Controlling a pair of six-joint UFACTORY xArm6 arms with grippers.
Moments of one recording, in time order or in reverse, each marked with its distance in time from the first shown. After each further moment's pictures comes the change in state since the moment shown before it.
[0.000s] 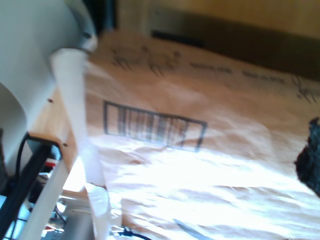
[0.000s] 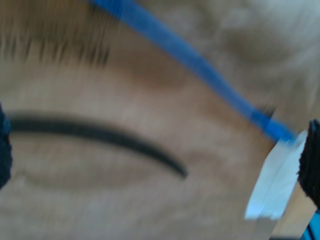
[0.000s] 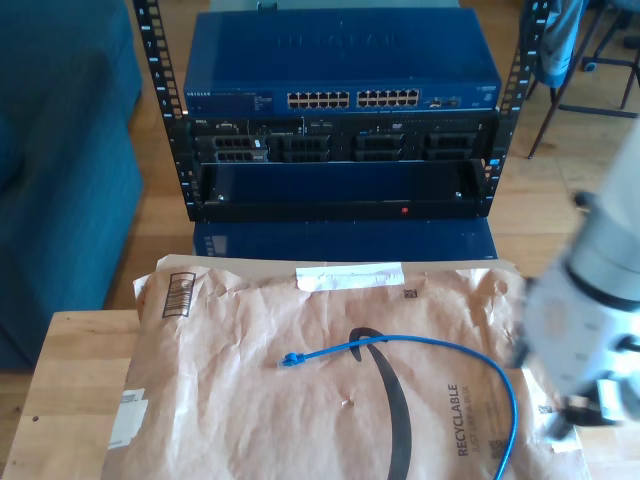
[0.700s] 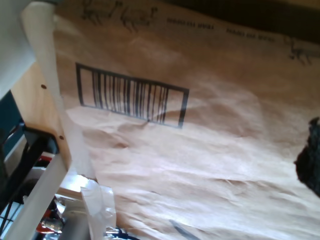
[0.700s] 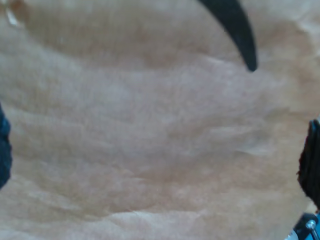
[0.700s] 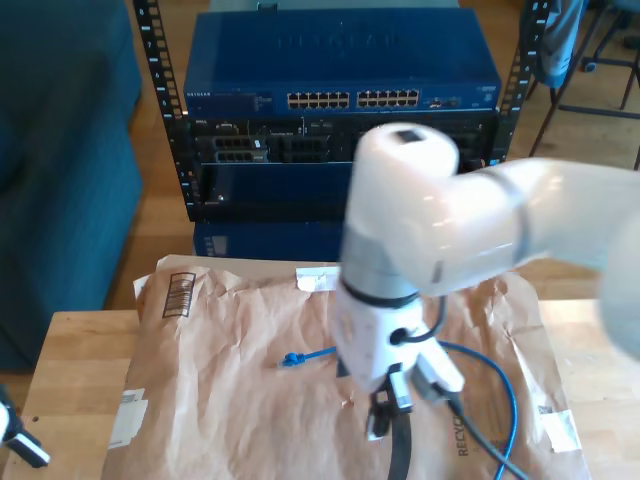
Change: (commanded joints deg) left arm -12.1 -0.6 0.4 -0.1 -1.0 -10.8; right arm 20.5 25.3 -10.0 -0.4 -15.0 8.8
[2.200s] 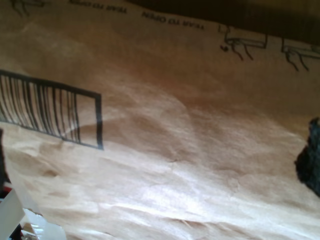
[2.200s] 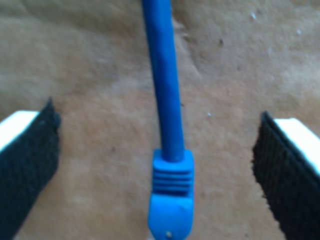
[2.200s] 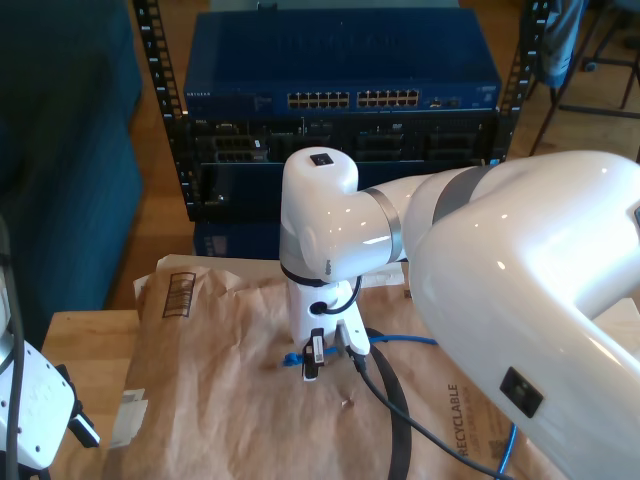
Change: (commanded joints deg) left arm -12.0 5.6 2.6 0.0 -12.6 -10.1; right arm -1.8 27.3 -17.4 -8.4 -11.8 12.7
